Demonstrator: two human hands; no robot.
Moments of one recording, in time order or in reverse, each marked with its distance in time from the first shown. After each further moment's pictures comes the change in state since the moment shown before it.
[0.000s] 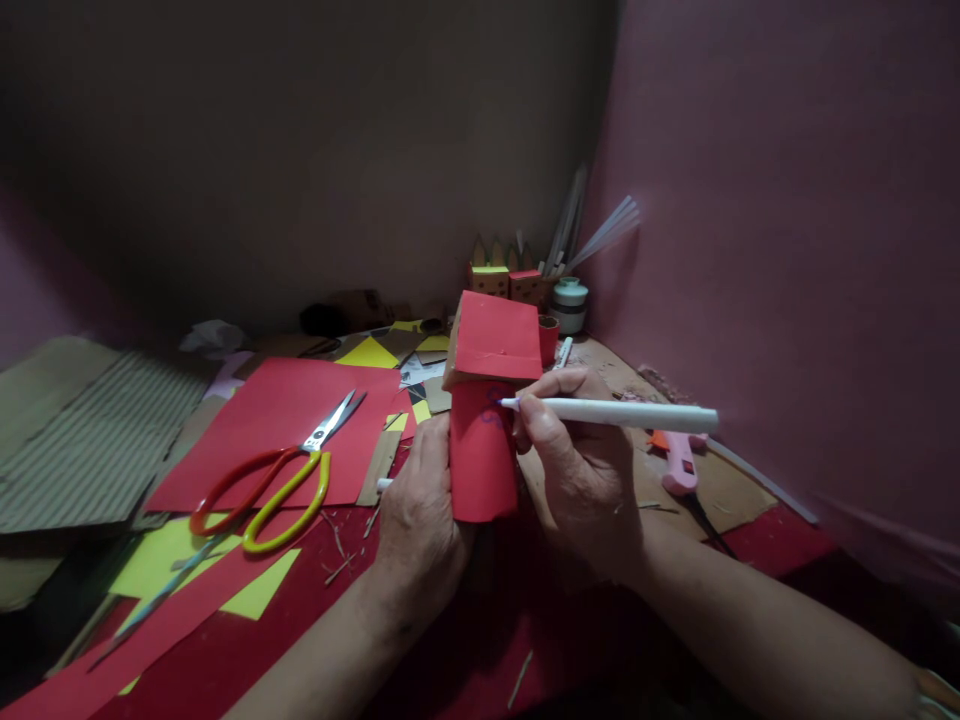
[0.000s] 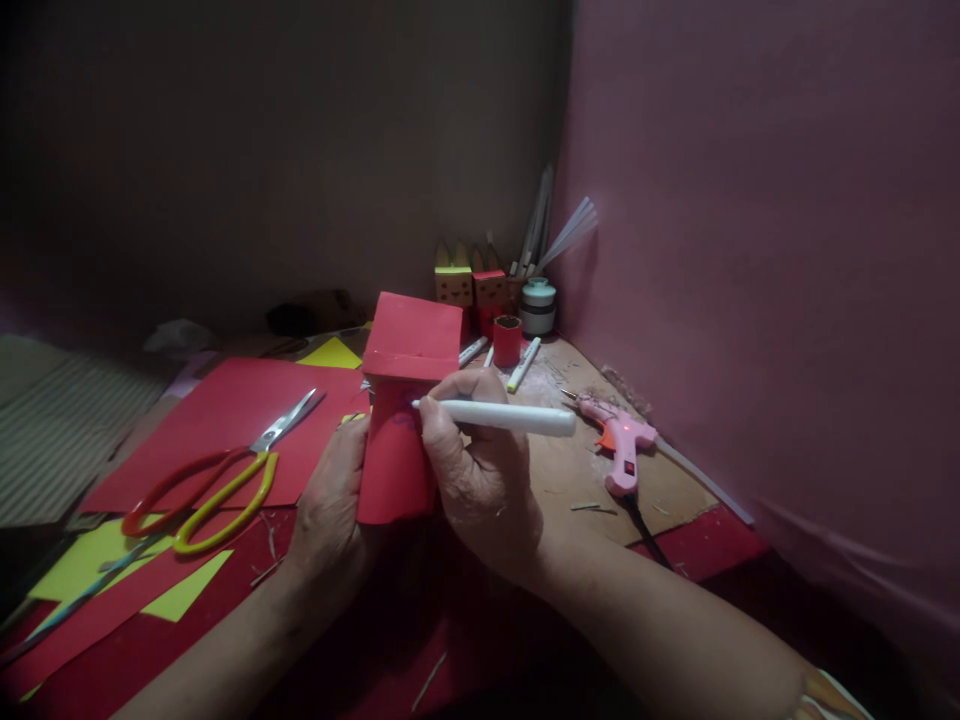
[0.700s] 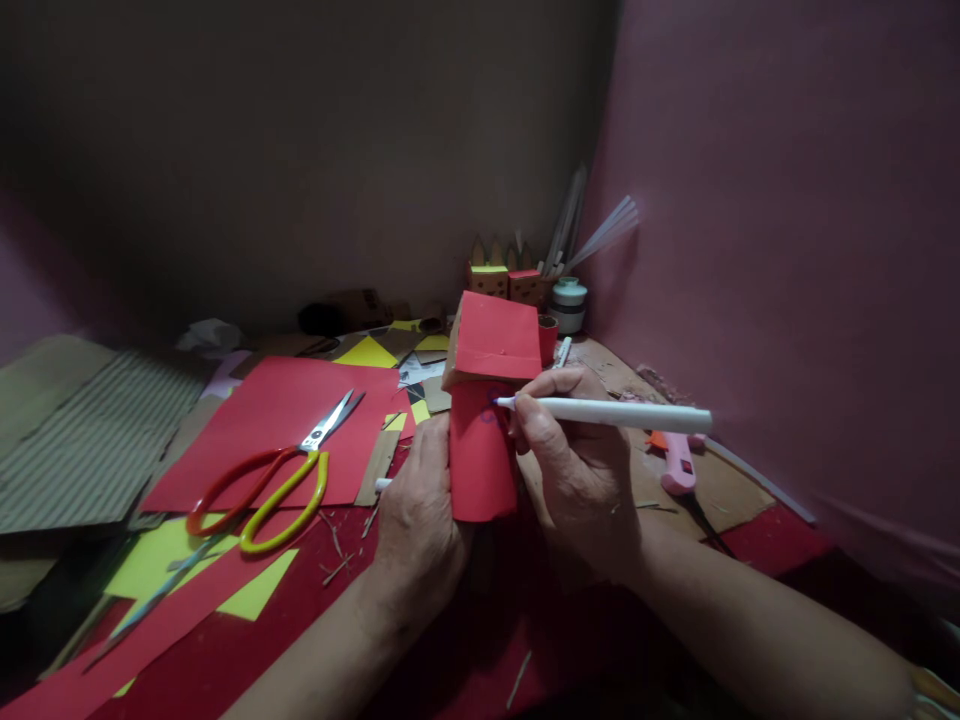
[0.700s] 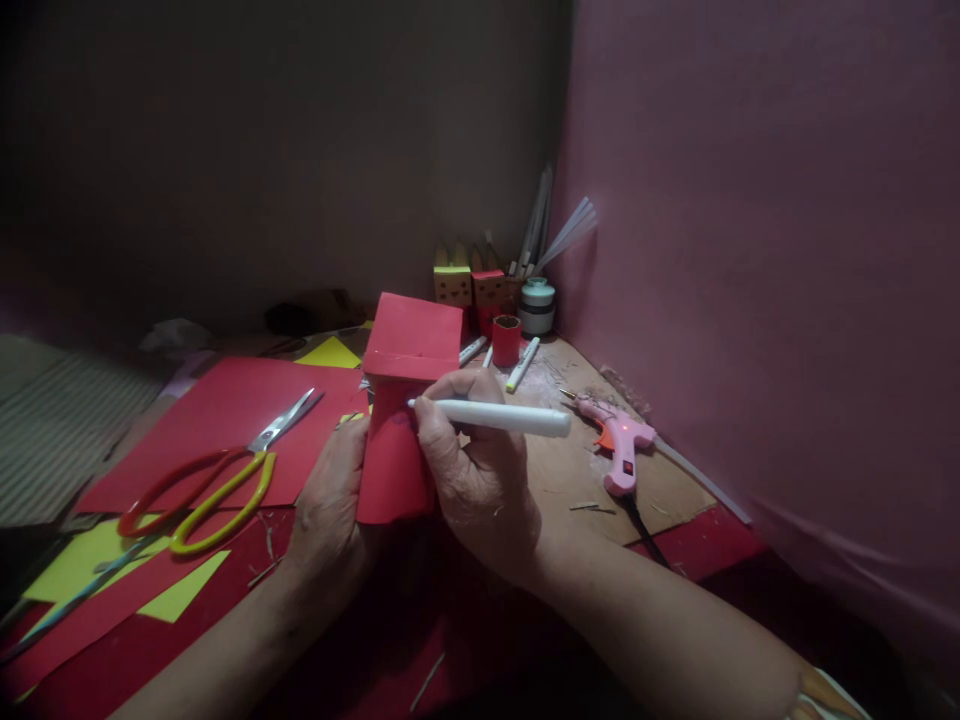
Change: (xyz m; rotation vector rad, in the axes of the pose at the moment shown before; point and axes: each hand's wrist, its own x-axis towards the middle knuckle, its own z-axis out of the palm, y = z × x) left_hand 0.000 0.000 -0.001 0.001 -0.008 -0.016; right_hand 0.000 0.000 0.001 0.001 -0.013 0.001
